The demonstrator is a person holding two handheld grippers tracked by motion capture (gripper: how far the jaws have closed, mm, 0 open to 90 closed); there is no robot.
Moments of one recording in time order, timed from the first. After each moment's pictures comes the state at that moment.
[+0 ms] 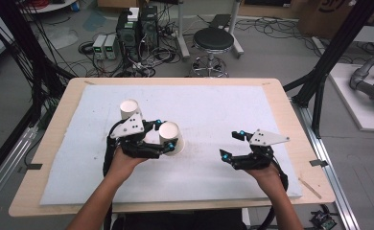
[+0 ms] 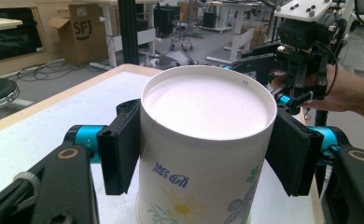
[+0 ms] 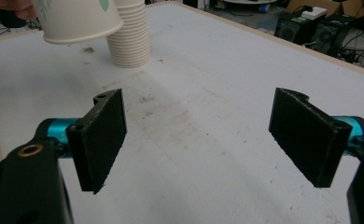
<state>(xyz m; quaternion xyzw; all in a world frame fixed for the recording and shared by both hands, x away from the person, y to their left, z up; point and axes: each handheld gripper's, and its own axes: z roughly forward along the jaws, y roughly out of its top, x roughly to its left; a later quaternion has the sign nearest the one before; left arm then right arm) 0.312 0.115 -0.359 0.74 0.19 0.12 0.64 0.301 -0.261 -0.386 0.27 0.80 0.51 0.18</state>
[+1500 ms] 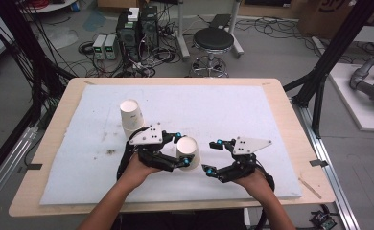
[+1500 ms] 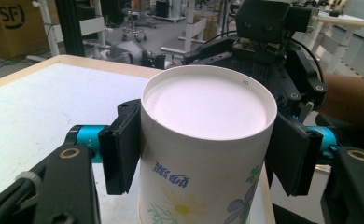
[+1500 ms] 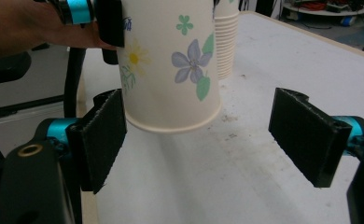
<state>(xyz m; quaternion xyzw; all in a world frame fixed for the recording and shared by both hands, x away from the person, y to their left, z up) 0.304 0.073 -0.376 0.76 0.12 0.04 0.64 0.289 -0.219 -0.392 0.17 0.81 0.55 0.09</state>
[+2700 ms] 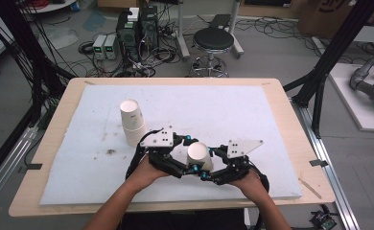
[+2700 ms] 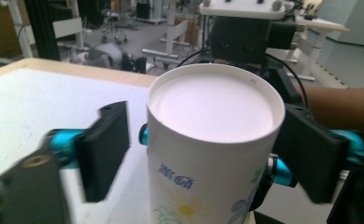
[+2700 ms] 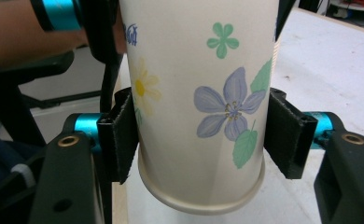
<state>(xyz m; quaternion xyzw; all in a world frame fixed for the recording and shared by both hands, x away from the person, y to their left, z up) 0.301 0.049 -0.378 0.76 0.10 0.01 0.64 0.290 -0.206 -0.401 0.12 0.82 0.56 0.03</state>
